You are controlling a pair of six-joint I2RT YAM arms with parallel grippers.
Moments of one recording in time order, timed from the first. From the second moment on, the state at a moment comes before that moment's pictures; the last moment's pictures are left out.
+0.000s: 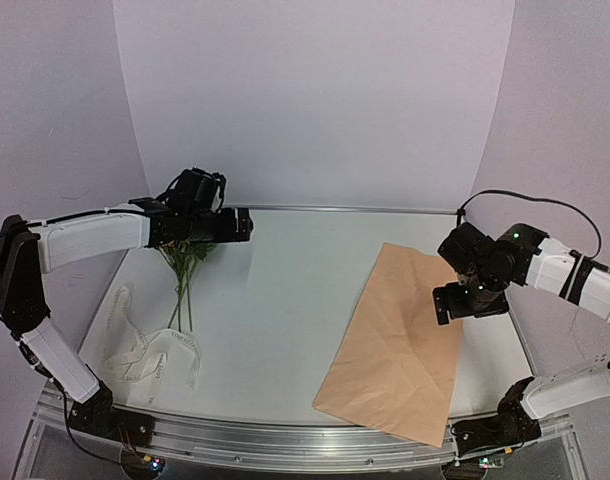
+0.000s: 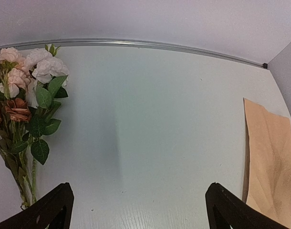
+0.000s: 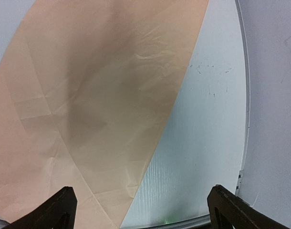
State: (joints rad) left arm -0.62 1.60 1.24 -0.28 -0.18 -0.46; right arm 0.65 1.22 1.03 -1.16 0.37 0.56
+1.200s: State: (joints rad) left arm -0.63 1.90 1.24 -0.13 0.32 -0.65; right arm 0.29 1.42 0.67 -0.73 -0.22 0.82
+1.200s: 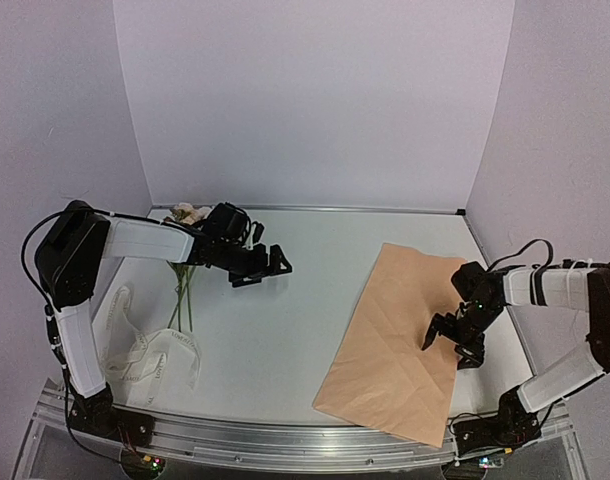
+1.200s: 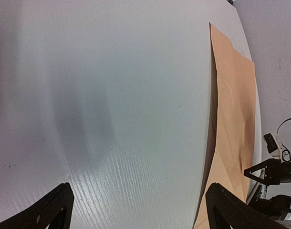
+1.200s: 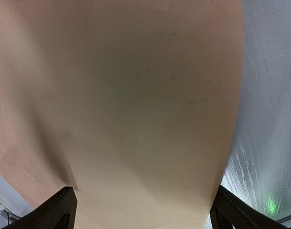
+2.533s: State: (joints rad) left arm -0.73 2.56 2.12 -0.40 0.50 -0.41; right arm 0.40 1.88 1.16 -0.73 -0.41 0.79
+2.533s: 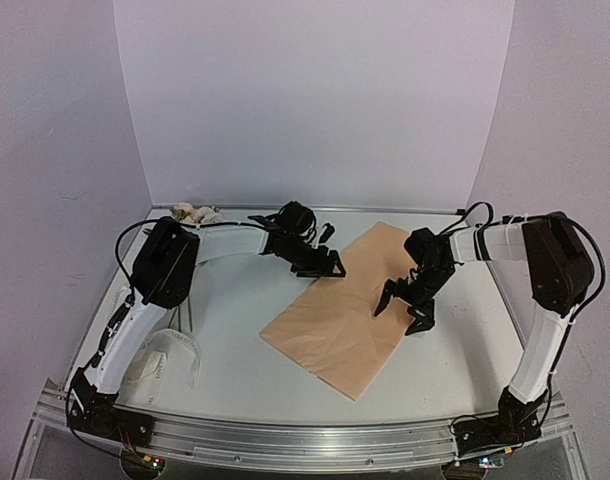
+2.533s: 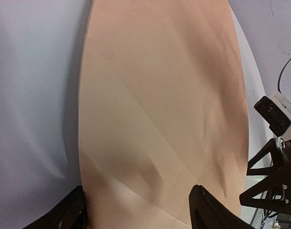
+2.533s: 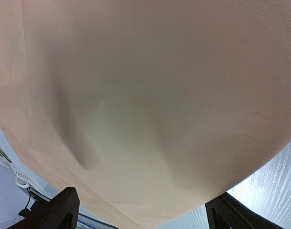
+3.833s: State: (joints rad) left arm -0.76 2.02 1.61 -0.47 0.25 -0.54; right arm 0.60 2.18 1.64 -0.92 -0.40 0.68
